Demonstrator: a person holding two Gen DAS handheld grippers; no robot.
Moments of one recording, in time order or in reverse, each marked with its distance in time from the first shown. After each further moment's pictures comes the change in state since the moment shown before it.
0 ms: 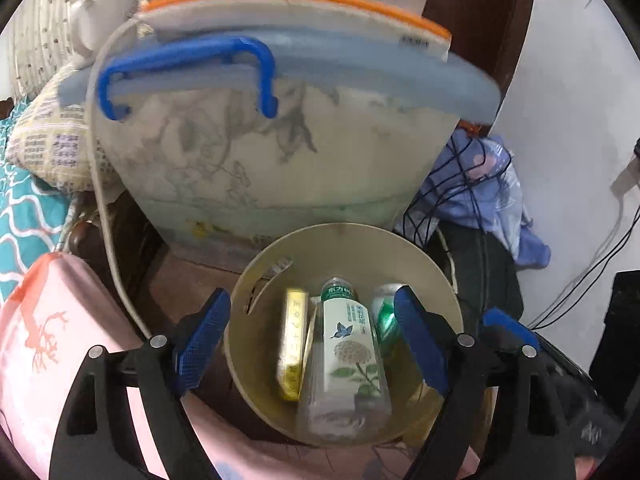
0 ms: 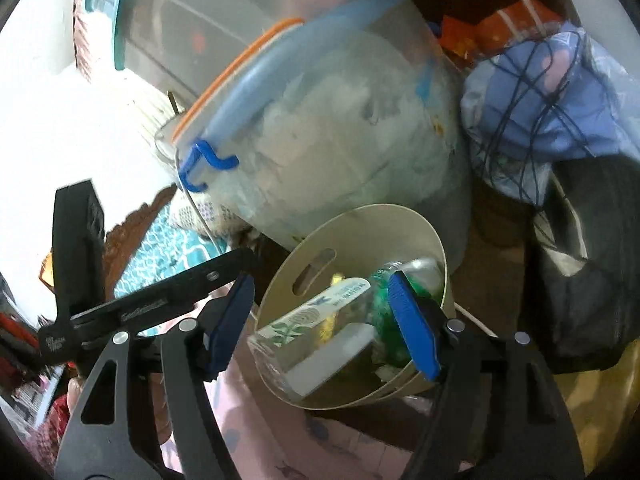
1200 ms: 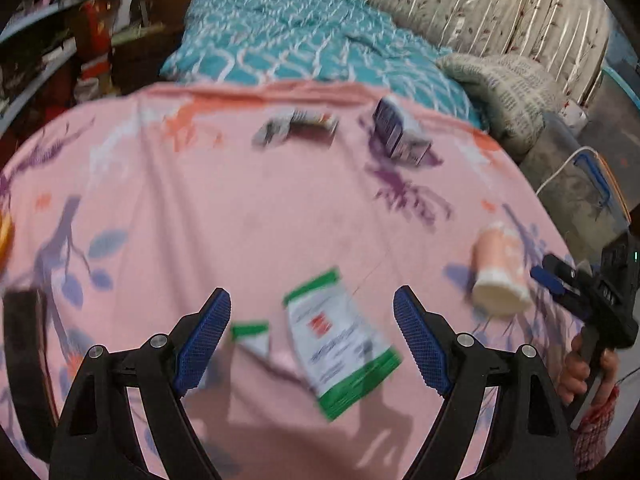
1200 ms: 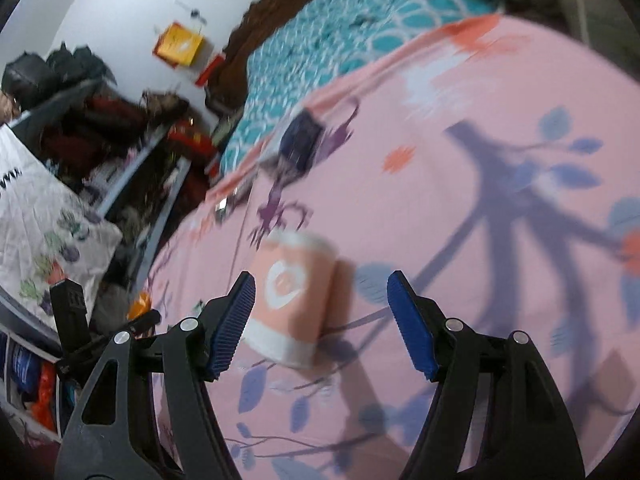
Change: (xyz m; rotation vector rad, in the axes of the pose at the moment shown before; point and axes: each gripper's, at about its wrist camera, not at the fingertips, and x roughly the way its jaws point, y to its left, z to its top) left arm -0.405 0.241 -0.467 -0.859 -0.022 0.513; right arm 0.065 0.287 -0.278 -0.420 0.758 0.422
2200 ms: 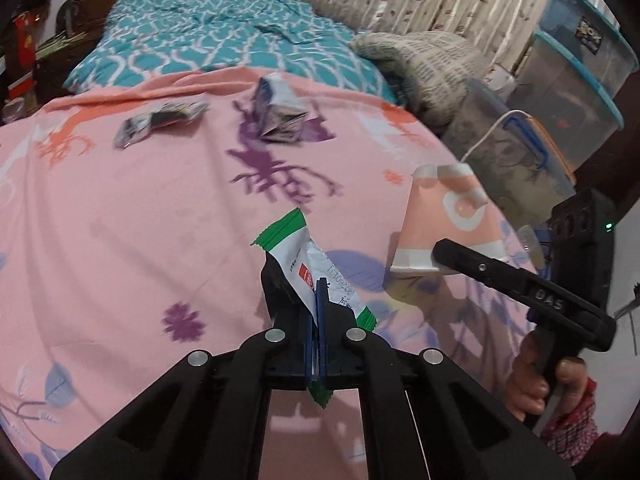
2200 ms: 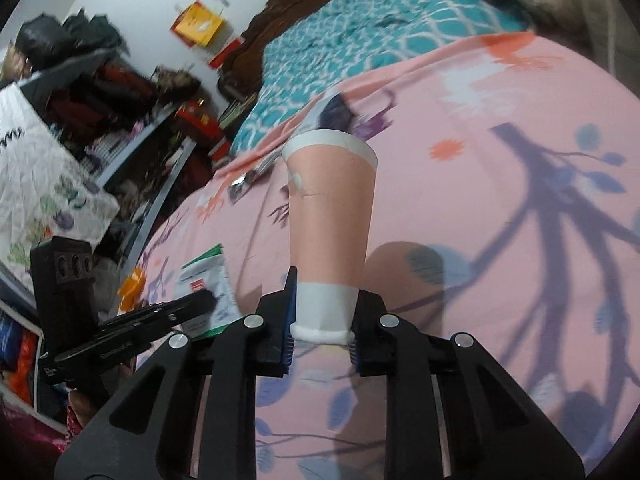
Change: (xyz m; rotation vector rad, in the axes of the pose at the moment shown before) left arm 0.032 -0.089 -0.001 0.126 -0.002 -0.259; right arm -0.006 0.022 -0.015 -0.091 -0.030 -0.028
